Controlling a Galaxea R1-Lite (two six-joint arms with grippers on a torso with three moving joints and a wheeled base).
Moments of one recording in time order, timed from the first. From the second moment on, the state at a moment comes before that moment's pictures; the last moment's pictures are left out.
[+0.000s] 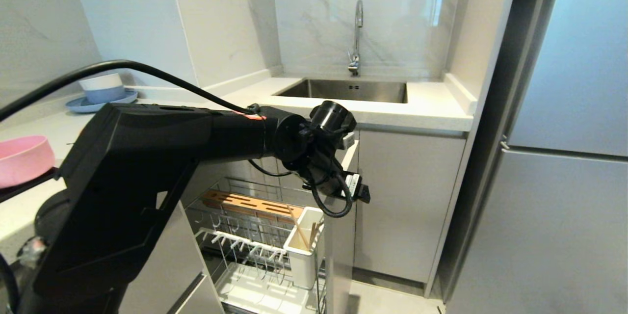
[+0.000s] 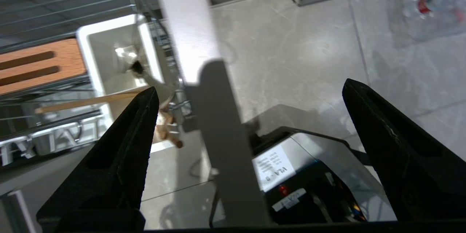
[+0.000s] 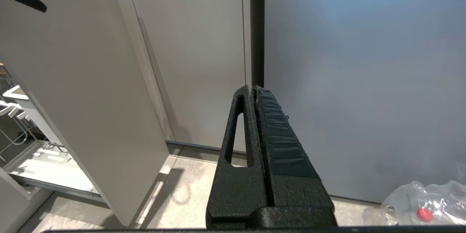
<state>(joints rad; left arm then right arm) -0.67 2.27 -1.95 0.59 0.02 -0.16 0.00 0.00 0.00 0.00 -0.02 0.05</state>
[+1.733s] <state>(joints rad) -0.50 1.24 -1.45 0.59 0.16 -0.18 0.00 0.00 0.00 0.00 -0.02 0.05</state>
